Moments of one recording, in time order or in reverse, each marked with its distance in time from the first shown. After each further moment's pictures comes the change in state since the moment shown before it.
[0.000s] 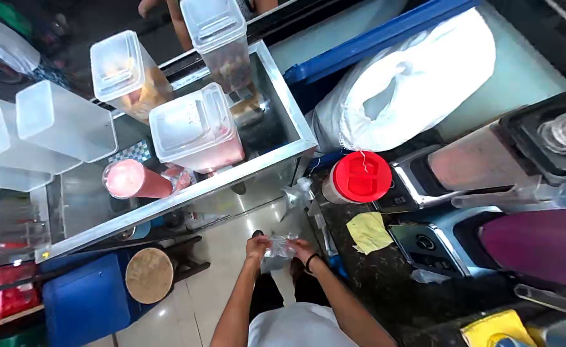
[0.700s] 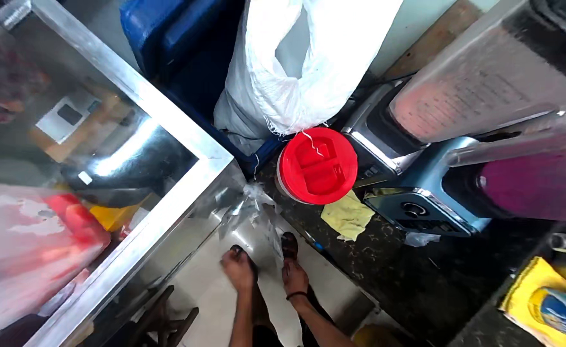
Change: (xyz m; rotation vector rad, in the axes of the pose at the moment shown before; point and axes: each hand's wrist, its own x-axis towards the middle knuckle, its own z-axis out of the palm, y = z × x) left_hand 0.112 -0.023 0.076 0.574 0.112 0.185; right_hand 0.075 0.111 0.001 -0.559 0.627 0.135
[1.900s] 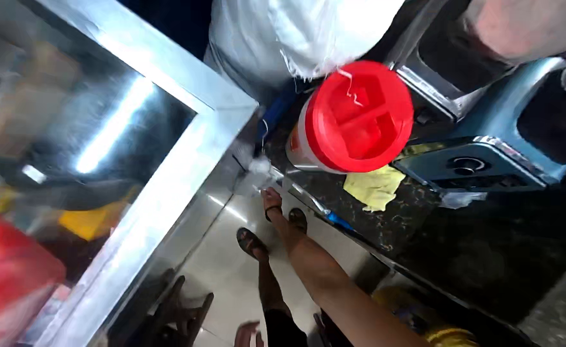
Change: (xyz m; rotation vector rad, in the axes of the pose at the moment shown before) left_hand -0.129 -0.095 -0.129 0.184 -0.428 0.083; right_hand 0.180 -0.141 0.056 0.589 -0.019 0.126
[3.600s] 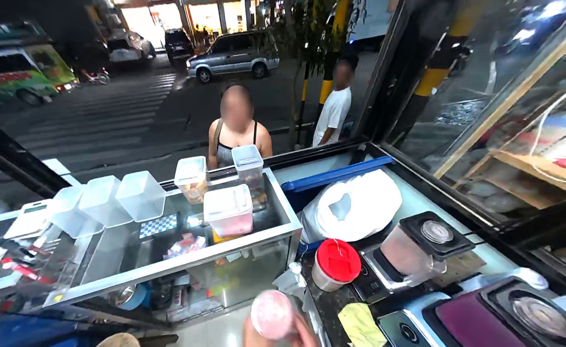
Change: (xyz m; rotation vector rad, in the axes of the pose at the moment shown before) left_hand -0.136 0.173 0.001 -0.747 0.848 0.755; right_hand -0.407 -0.034 -0.282 0.090 -0.660 -1.076
